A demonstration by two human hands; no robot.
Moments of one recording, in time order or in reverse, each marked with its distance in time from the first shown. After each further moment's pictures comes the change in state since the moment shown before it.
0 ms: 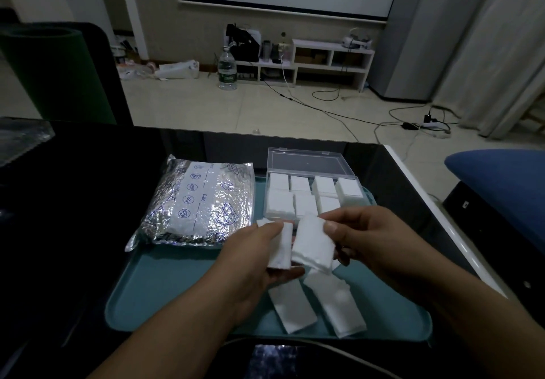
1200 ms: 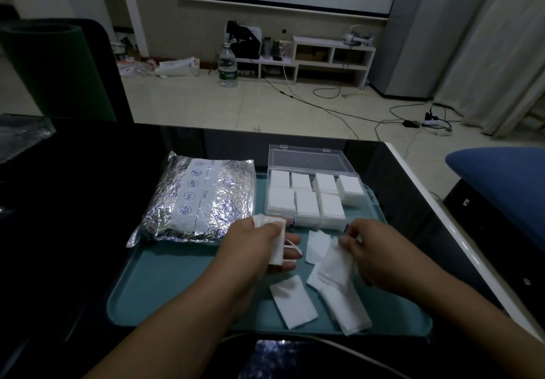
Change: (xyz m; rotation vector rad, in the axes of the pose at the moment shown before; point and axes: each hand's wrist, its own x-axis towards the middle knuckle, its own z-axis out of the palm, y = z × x) left_hand -0.004 0.001 -0.003 0.154 0.005 0.165; right_hand 0.009 0.020 -0.005 -0.907 0.168 0.167
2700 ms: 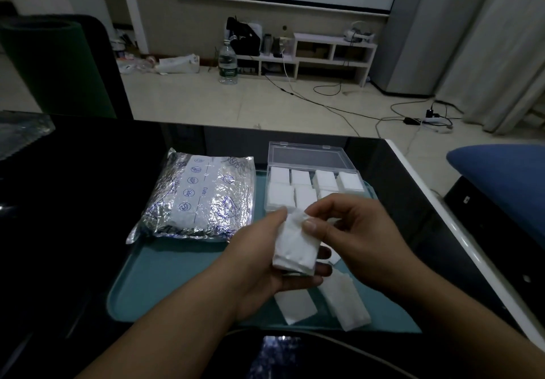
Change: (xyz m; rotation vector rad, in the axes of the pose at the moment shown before) left_hand -0.007 0.004 0.004 -0.108 -0.284 -0.267; right_hand -0.018 -0.035 0.003 0.737 0.099 -0.412
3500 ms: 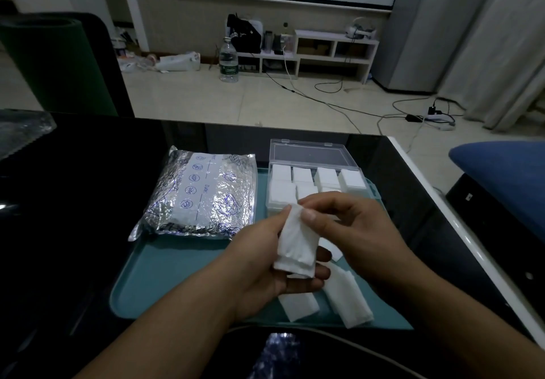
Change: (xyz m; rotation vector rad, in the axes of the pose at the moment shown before) left_hand -0.003 0.000 -0.001 0.049 -0.063 -0.006; right_hand -0.001 0.000 0.007 0.137 0.038 0.064
